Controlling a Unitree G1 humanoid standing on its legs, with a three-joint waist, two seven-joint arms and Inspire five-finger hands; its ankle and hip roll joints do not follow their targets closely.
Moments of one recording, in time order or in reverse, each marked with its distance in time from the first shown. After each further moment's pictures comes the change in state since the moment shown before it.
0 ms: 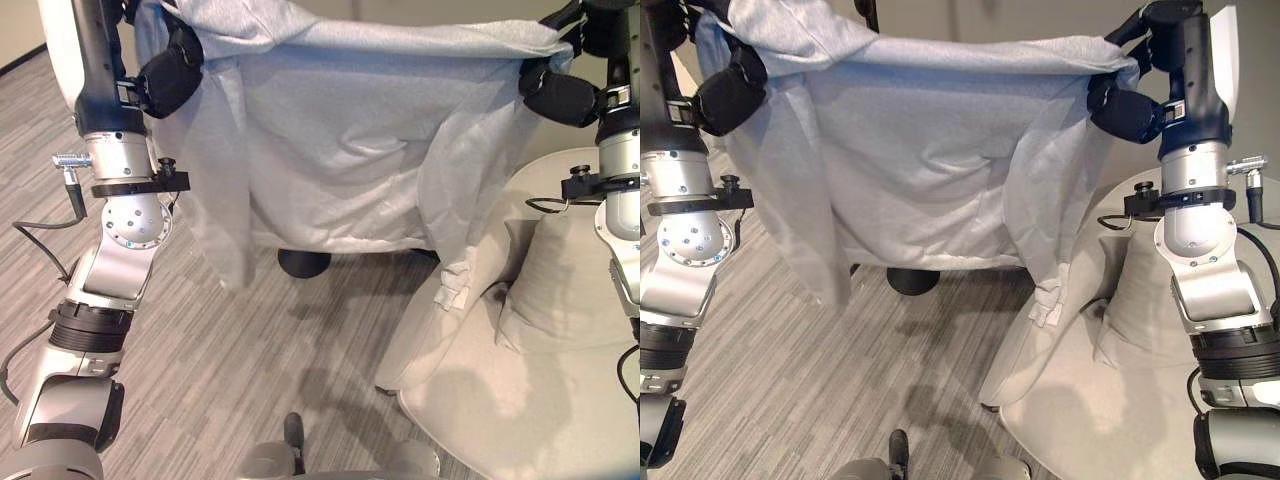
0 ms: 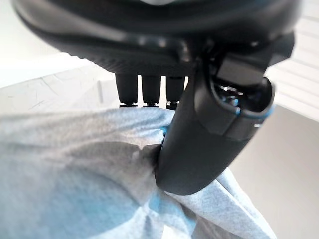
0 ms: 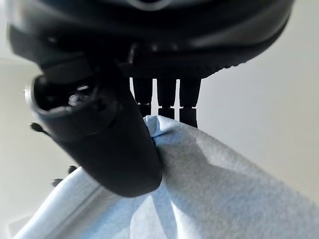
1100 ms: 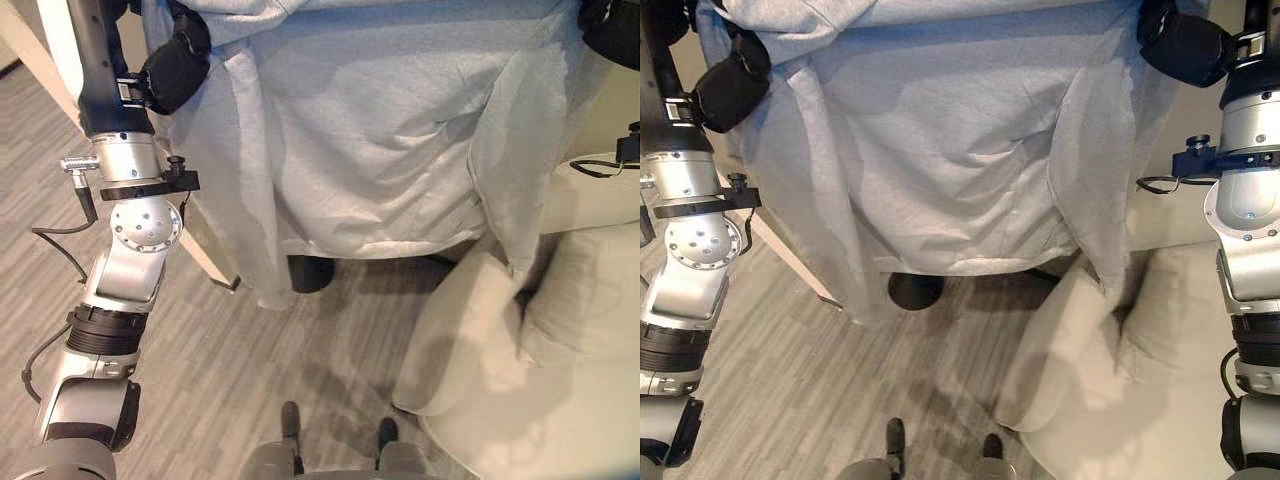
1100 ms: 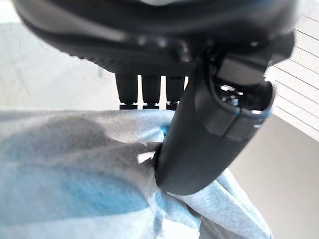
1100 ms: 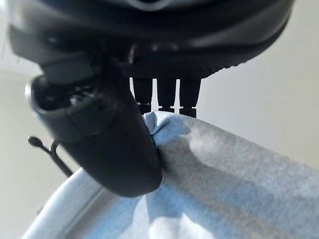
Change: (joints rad) left arm 0.003 -0.059 0.034 -0.053 0.000 -0.021 -0.002; right arm -0.092 -0.092 -0.005 0.025 0.044 -0.037 -0.019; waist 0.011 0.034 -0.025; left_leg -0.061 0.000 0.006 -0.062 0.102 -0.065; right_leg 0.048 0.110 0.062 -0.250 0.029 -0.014
